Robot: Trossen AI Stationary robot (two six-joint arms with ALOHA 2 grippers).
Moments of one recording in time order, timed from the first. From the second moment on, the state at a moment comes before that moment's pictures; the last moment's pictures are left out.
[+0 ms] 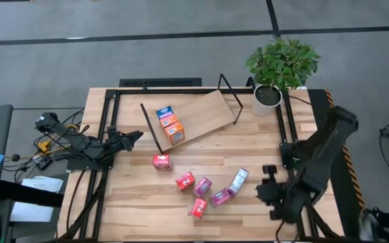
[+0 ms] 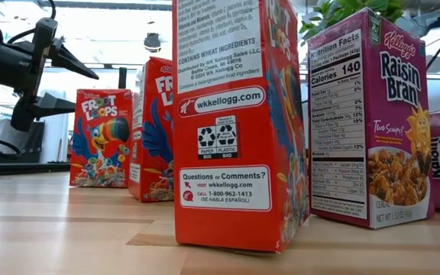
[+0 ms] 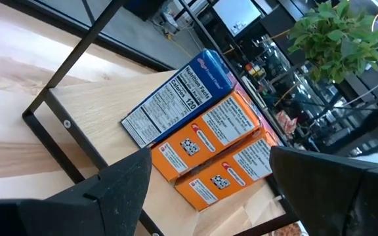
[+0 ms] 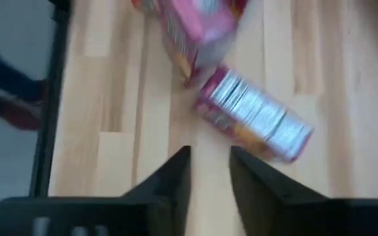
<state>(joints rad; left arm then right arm) -0.52 0.13 0.02 -0.02 -1.19 -1.01 0.92 1.40 1.24 -1.08 0.47 0.76</state>
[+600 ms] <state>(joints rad) -0.52 0.13 0.02 0.00 -1.08 -0.98 0.55 1.50 1.26 -0.93 0.07 -0.17</state>
